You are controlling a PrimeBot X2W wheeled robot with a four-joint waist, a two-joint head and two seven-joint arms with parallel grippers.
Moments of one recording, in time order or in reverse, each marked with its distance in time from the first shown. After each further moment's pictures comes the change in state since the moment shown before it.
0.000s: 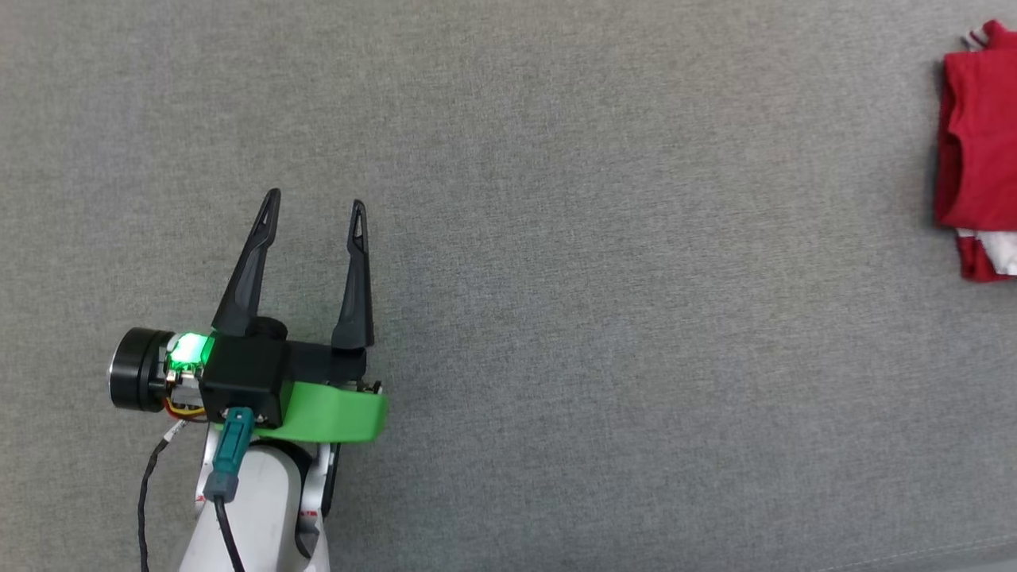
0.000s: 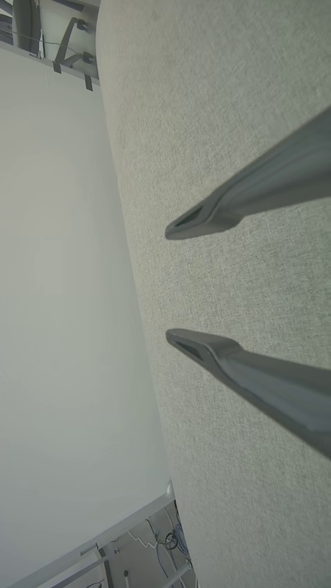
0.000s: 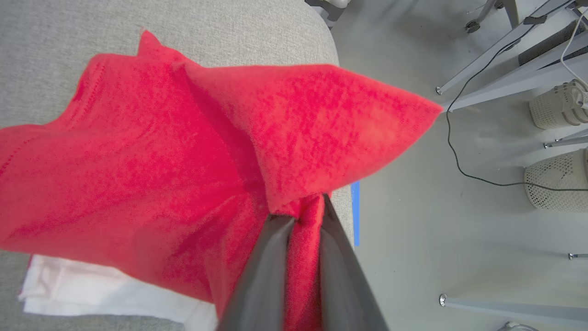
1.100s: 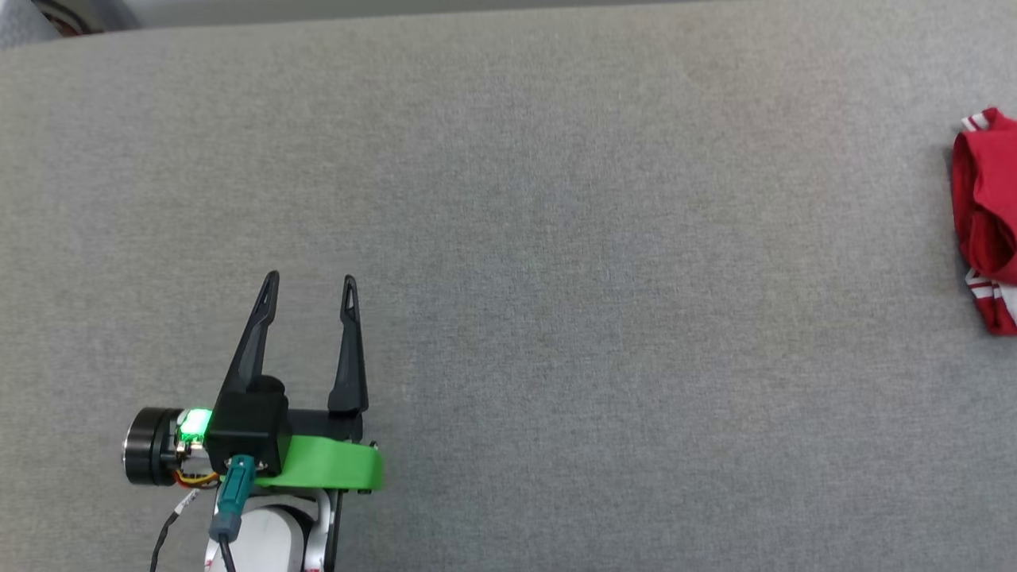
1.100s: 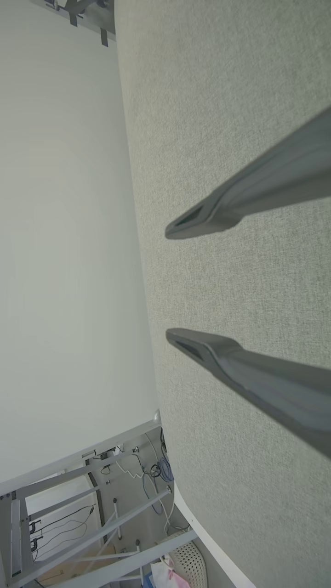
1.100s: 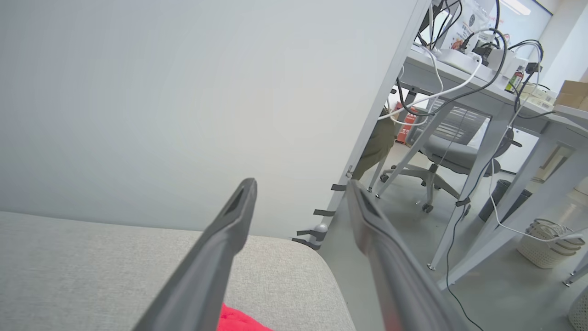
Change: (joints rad) left arm 0.119 -0.010 0.005 0.039 -0.047 0.044 0.000; right arm 0.038 0.308 -0.399 0.025 -0.331 0.000 -0.554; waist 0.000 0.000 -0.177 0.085
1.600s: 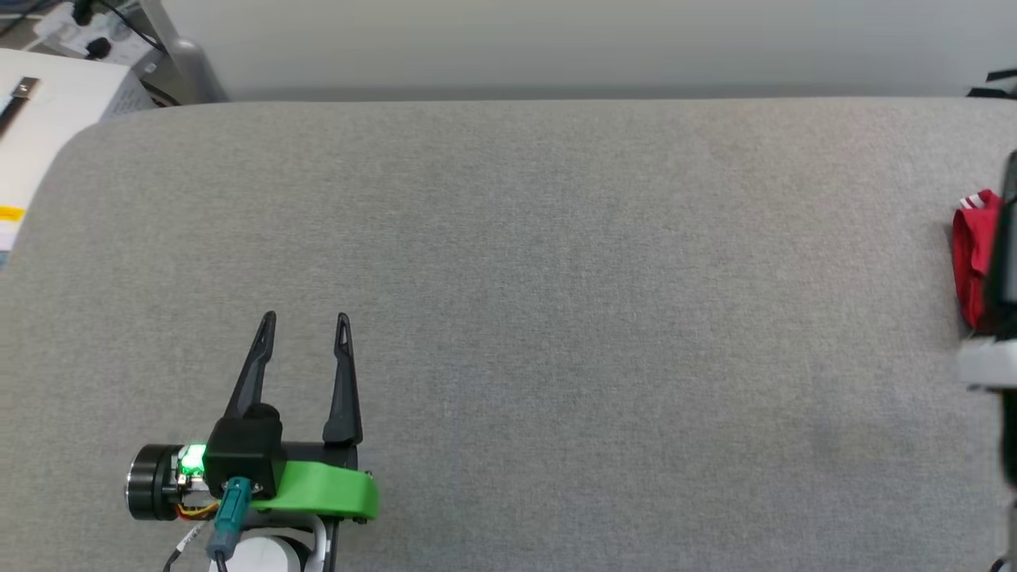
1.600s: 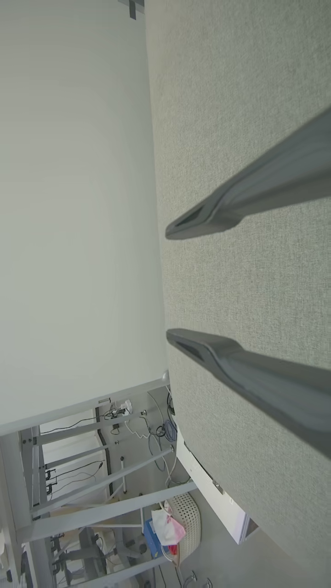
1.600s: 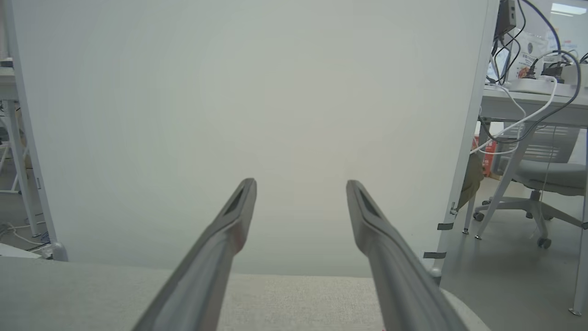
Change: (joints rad) left arm 0.059 -0.016 0.034 0.034 -0.012 -0.014 0.000; right arm 0.365 0.436 -0.094 -0.517 -0.116 0.000 -0.008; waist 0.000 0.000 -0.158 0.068
